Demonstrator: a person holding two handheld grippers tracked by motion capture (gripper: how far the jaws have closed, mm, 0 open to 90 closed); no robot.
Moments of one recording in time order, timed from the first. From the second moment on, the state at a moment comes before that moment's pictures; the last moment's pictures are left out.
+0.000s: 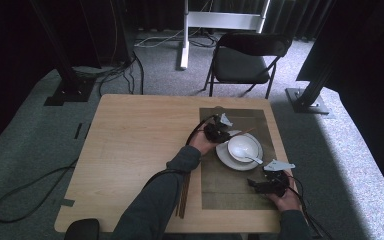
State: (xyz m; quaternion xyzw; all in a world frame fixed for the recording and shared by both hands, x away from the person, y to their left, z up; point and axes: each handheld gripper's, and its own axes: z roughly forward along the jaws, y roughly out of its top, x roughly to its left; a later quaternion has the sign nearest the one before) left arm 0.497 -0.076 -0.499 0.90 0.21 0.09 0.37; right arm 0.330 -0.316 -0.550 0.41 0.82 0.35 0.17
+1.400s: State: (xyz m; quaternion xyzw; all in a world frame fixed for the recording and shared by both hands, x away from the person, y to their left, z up) left arm 0.477 -0.027 -0.488 0.87 0.24 0.12 0.40; right arm 0.330 -0.316 -0.550 0.41 0.82 0.35 0.17
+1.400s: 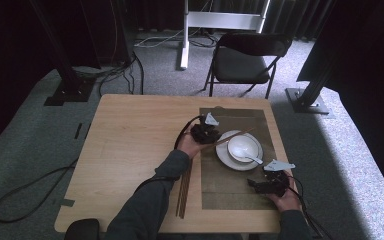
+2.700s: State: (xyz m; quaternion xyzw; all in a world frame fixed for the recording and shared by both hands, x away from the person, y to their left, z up) left arm 0.448 0.007 -0.511 0.87 0.28 0.10 0.39; right arm 0.330 -0.316 -0.550 0.41 0.82 0.35 0.17
